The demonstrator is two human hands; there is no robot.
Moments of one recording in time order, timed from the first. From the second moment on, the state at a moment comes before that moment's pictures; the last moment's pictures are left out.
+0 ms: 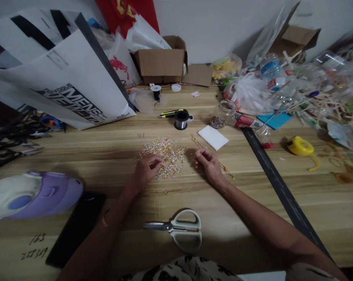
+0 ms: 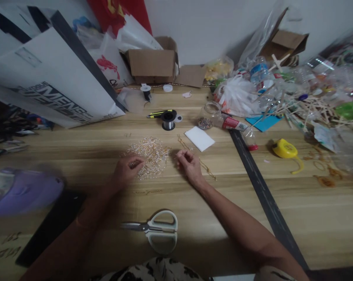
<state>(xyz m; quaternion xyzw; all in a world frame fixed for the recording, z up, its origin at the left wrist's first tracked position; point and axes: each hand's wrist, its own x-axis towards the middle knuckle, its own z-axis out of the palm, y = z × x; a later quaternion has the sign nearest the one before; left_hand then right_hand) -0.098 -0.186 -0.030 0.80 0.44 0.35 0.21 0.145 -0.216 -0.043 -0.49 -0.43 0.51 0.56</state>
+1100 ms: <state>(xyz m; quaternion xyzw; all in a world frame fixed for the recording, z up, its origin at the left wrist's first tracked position) -0.101 -0.186 -0.033 0.78 0.44 0.36 0.25 0.140 -0.227 -0.038 -0.49 -0.52 0.37 0.59</state>
